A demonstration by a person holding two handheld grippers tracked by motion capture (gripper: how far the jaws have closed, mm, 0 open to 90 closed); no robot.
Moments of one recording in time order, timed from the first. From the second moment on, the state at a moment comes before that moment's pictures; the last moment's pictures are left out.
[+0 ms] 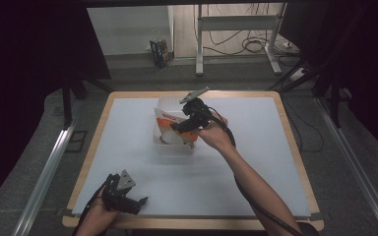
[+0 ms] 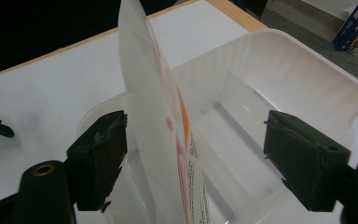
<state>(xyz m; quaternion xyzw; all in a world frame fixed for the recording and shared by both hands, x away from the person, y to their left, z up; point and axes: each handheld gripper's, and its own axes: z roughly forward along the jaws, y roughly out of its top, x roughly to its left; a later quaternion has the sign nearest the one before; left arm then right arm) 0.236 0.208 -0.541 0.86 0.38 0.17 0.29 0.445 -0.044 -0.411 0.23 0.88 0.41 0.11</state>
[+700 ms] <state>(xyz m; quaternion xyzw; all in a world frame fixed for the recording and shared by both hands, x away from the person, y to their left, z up) 0.236 0.207 -0.541 0.86 0.38 0.17 0.29 0.425 -0.065 -0.405 0.21 0.88 0.41 0.11</state>
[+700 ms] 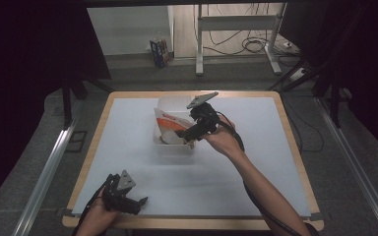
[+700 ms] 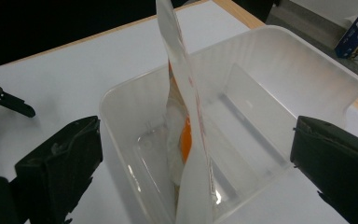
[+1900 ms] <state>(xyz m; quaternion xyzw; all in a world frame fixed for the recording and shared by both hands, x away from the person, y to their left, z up) 0.236 0.207 -0.541 0.86 0.38 0.17 0.29 0.398 -0.096 -0.416 0.21 0.88 0.41 0.12</state>
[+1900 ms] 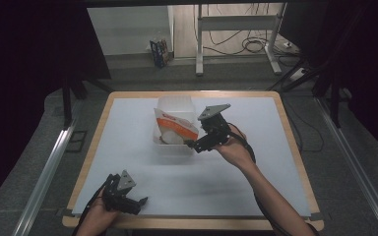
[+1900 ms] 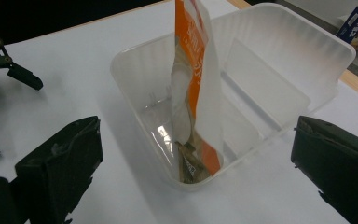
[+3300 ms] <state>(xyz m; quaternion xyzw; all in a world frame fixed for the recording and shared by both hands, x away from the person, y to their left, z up) 0.236 0.206 -0.541 0.87 0.37 0.17 0.29 0.366 -0.137 -0.438 0.23 0.86 0.44 0.12</state>
